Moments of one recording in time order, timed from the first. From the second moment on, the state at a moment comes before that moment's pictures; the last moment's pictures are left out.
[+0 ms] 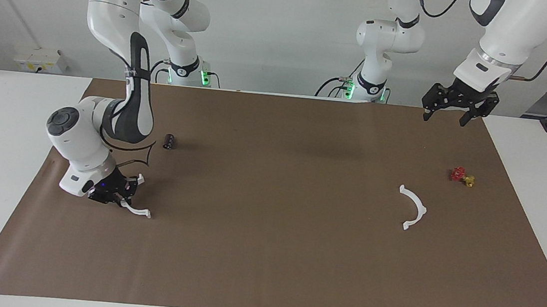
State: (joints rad) left arm -0.11 -0.07 0.02 -1.66 -0.01 1.58 0.06; right arm 0.00 0.45 -0.09 -1.76 0.17 2.24 -0.52
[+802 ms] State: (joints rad) left arm -0.11 -0.07 0.02 -1.68 -0.01 1.59 0.06; right arm 0.54 0.43 -0.07 -1.65 -0.02 2.13 0.57
